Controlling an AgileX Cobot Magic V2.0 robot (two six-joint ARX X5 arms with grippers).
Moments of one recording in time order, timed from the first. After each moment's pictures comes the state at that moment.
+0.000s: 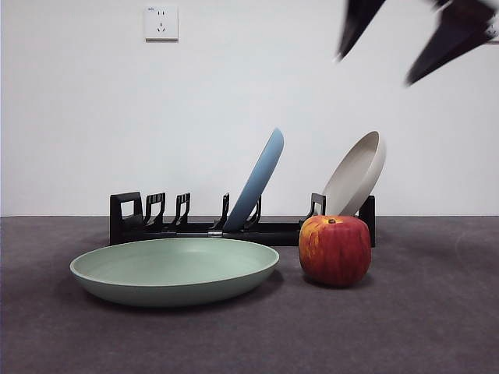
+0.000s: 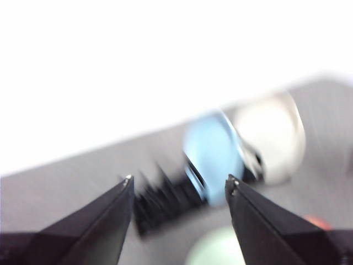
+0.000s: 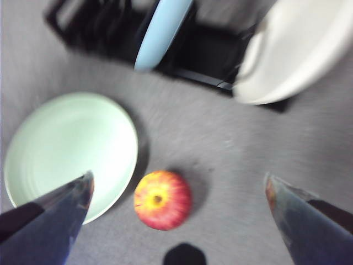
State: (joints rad) left arm -0.92 0.73 1.24 -0.68 -0.64 -0.05; right arm 0.43 1.34 1.28 -0.75 -0.11 0.01
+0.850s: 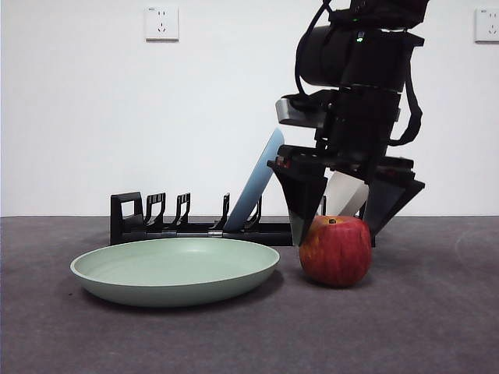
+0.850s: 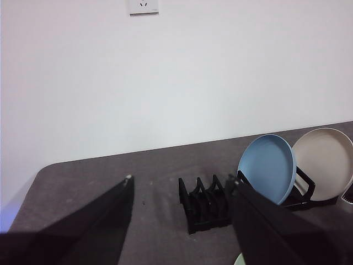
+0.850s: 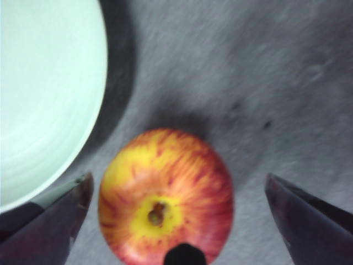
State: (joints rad) left arm -0.92 0.51 1.24 -0.86 -0.78 -0.08; right arm 0.55 1.81 1.28 -0.73 -0.02 -0.03
